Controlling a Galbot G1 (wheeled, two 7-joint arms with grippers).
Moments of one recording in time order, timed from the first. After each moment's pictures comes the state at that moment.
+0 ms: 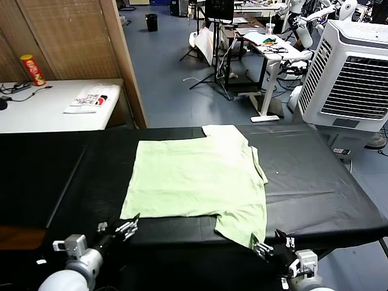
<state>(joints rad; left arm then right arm) 1.63 -1.09 -0.59 -2.14 -0.68 0.44 -0.11 -1.71 1.23 0.54 2.23 0.34 -0.58 0.09</state>
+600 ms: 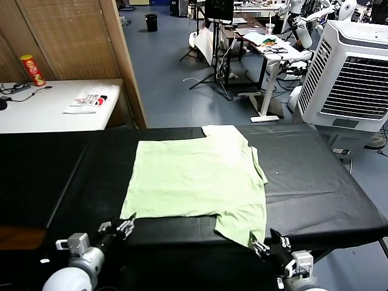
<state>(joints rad) 1.61 -1.11 -0.58 -2.08 -0.68 0.44 -0.16 -1.72 1.26 0.52 2.21 0.33 -0.57 0.09</state>
